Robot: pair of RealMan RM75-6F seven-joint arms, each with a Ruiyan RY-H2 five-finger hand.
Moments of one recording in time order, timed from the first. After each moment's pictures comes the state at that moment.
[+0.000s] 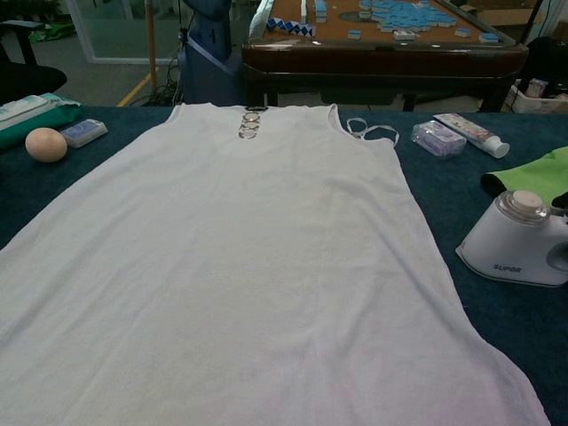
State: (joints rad) left arm -0.17 -1.14 0.00 -1.60 1.56 1.41 0.02; right arm 0.41 -1.35 0.10 -1.52 -1.02 1.03 -0.40
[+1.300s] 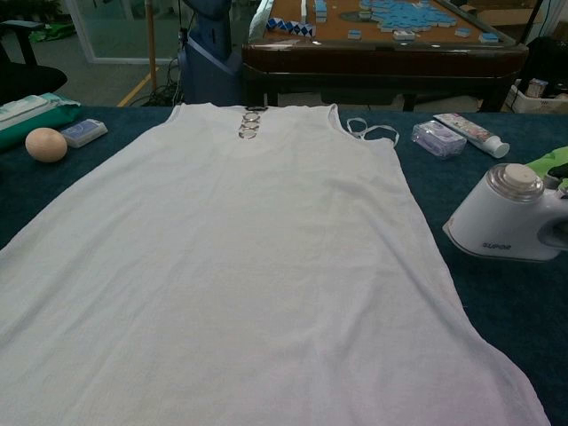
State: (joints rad) left arm -0.26 -1.10 0.00 -1.58 1.62 1.32 -0.04; right arm 0.36 -1.40 0.11 -1.34 -1.32 1.11 0.20
